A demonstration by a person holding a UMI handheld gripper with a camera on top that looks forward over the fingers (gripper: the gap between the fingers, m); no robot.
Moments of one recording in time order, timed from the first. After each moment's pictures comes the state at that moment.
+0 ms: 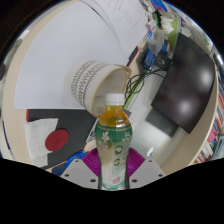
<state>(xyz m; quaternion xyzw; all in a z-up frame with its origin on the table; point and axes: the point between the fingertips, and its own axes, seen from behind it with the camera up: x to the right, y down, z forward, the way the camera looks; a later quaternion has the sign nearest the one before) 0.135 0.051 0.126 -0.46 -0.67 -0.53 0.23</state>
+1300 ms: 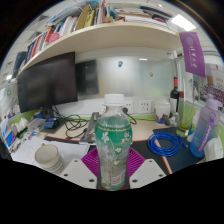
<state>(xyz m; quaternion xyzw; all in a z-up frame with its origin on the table) 0.189 0.043 0.088 -0.81 -0.01 0.05 0.58</state>
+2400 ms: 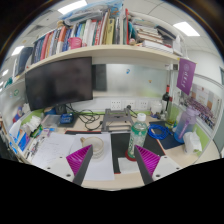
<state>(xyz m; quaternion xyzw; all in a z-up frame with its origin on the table) 0.092 -0.118 0.181 -0.85 0.02 0.00 0.53</state>
